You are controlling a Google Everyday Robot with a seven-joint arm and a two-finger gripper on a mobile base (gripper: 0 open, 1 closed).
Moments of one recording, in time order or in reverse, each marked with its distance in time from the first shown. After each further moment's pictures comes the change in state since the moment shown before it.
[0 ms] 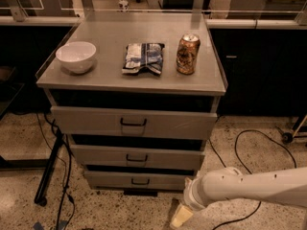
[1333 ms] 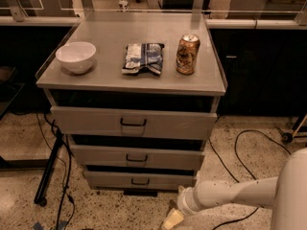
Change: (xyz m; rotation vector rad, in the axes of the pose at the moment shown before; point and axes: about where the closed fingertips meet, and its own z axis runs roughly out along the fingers) arm 0.017 -0.006 0.094 -0.049 -0.092 0.089
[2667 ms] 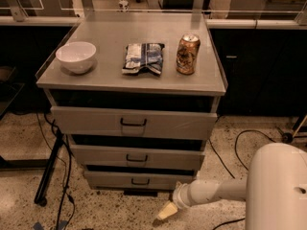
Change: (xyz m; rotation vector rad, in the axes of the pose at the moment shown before) arm -0.002 -0.049 0.060 0.069 -0.049 0.091
